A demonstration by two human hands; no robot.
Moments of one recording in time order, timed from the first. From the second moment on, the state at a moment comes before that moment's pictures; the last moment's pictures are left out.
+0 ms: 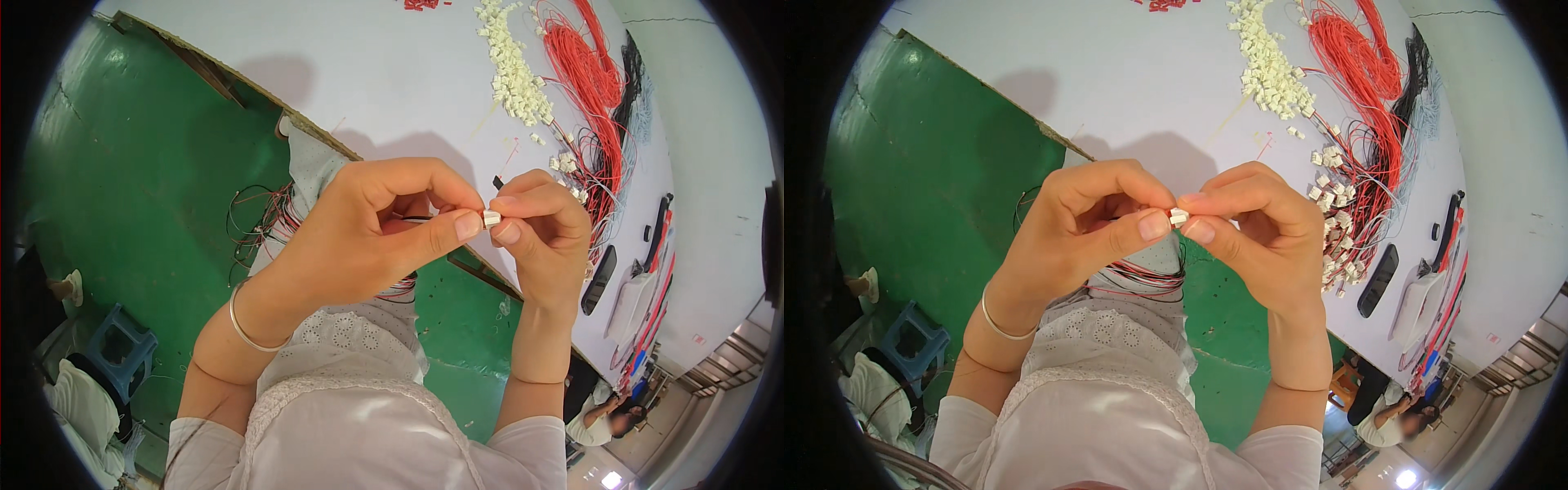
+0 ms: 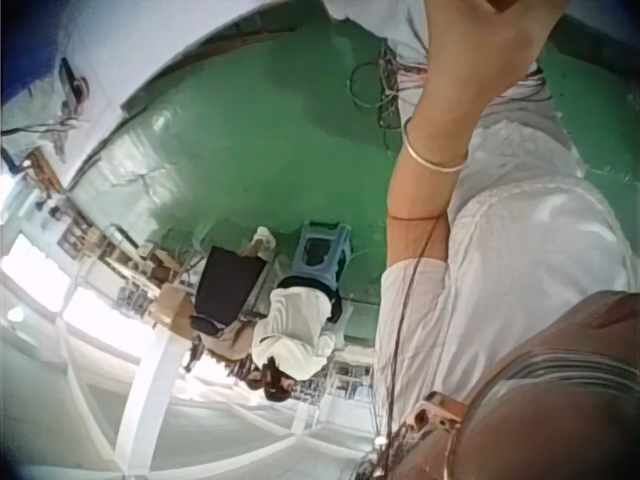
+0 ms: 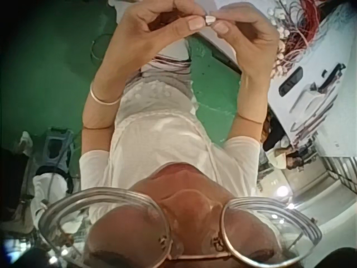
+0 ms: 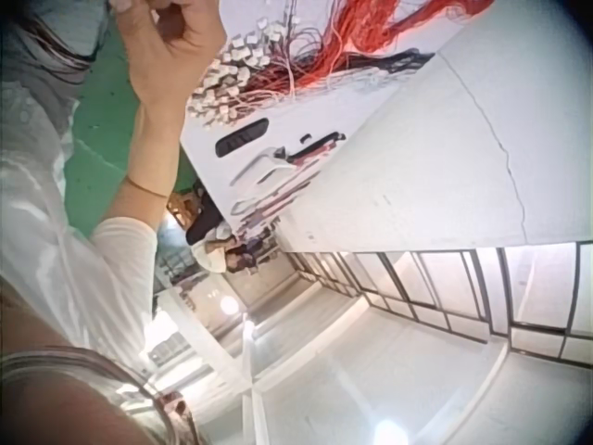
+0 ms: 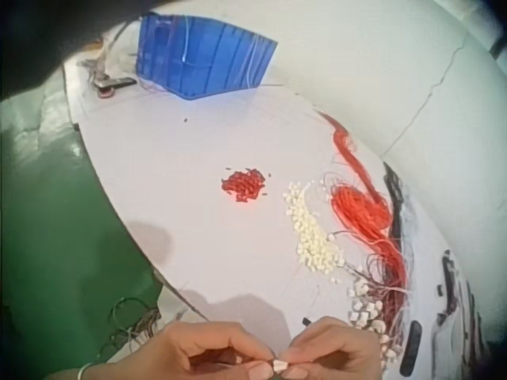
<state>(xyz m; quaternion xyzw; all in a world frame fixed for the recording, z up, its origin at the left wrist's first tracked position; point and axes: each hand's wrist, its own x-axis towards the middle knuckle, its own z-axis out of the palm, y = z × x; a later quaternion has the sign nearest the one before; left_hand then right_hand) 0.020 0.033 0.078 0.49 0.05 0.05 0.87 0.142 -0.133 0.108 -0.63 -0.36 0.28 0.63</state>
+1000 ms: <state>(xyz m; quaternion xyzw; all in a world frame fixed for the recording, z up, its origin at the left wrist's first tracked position) 0.013 0.018 0.086 0.73 -0.01 0.34 0.59 0.127 -0.145 0.118 -0.59 -0.32 0.30 0.68</state>
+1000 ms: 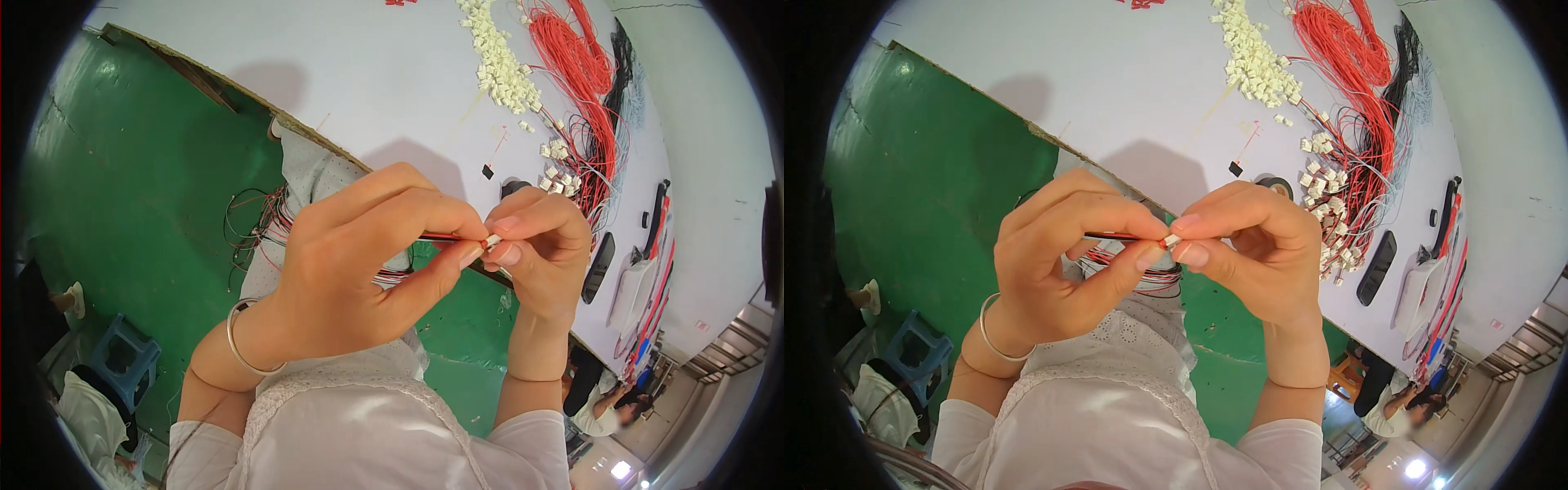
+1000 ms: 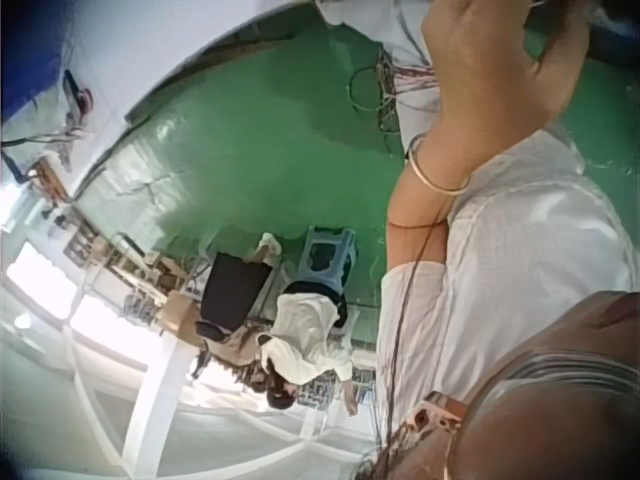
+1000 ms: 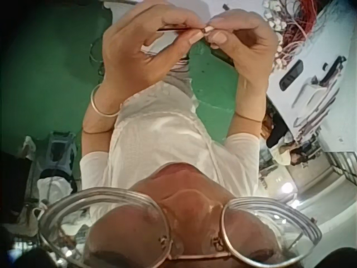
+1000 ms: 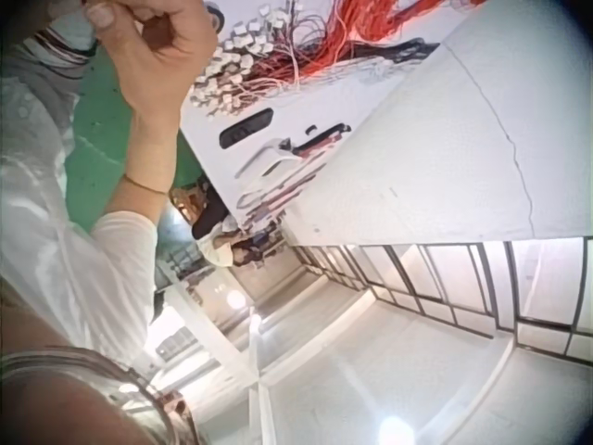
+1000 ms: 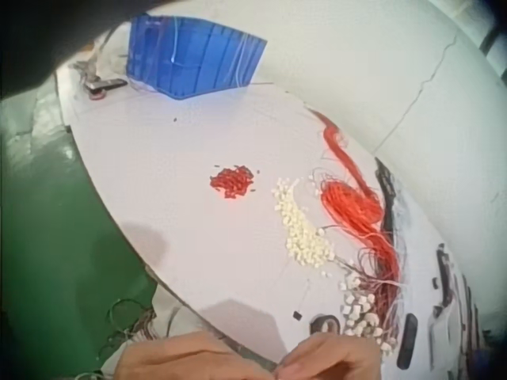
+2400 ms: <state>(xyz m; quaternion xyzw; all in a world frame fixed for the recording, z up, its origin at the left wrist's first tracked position) 0.011 0.010 0.080 0.50 0.08 0.09 0.86 0.109 -0.137 0.112 -0.51 -0.09 0.44 0.74</state>
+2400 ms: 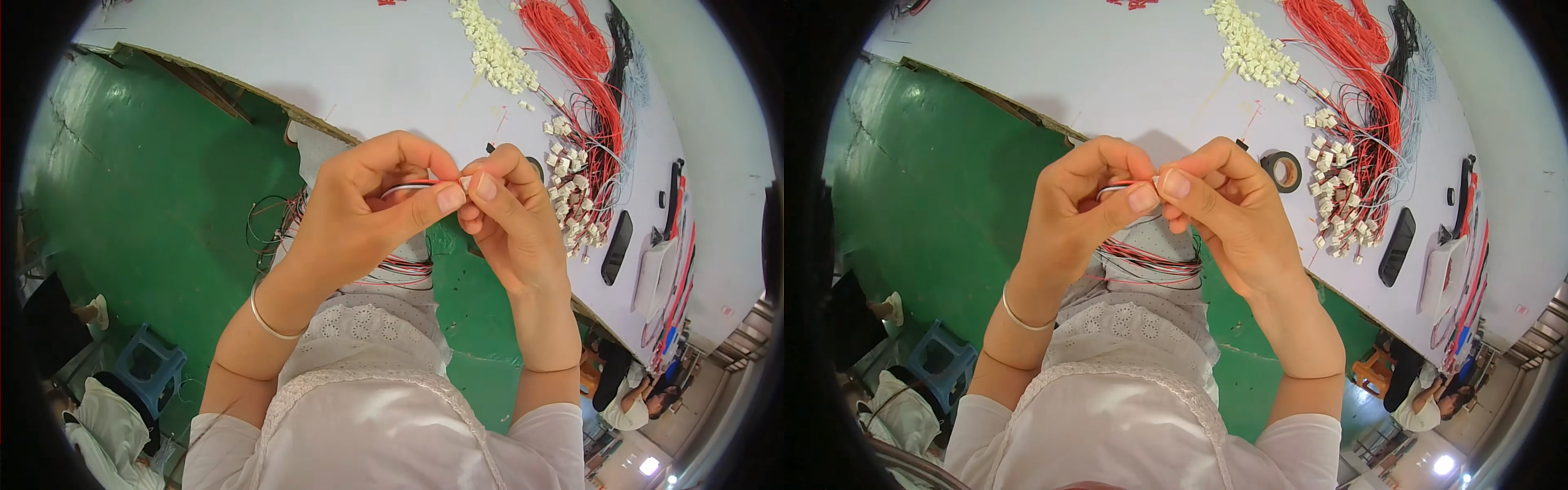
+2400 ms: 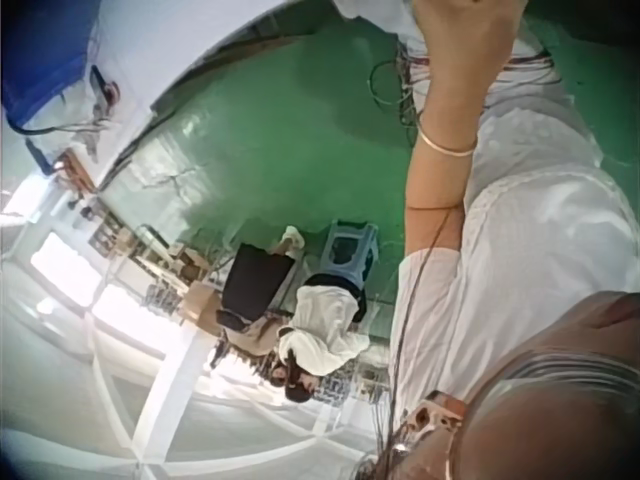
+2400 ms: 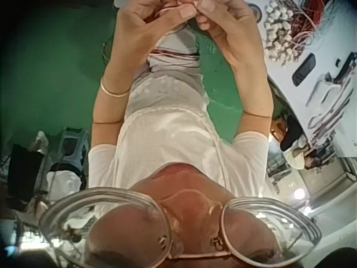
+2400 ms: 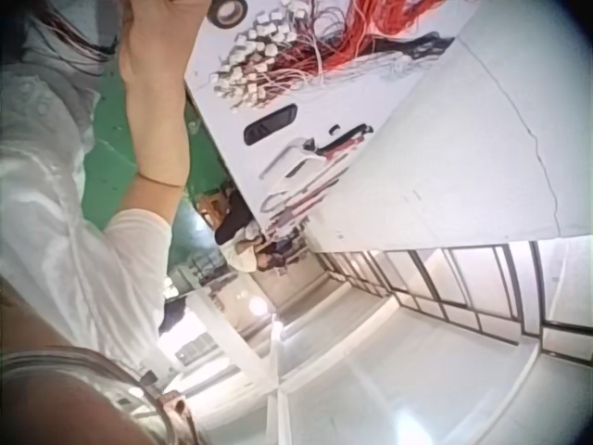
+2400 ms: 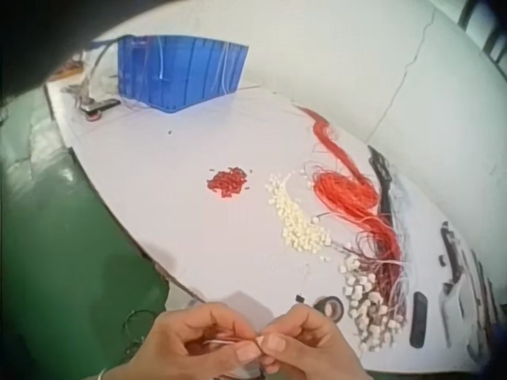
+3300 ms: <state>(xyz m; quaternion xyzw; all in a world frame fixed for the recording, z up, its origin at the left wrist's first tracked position) -0.036 0.010 0.096 0.61 0.05 0.14 0.77 0.077 -0.151 0.135 -0.56 -0.18 0.22 0.77</state>
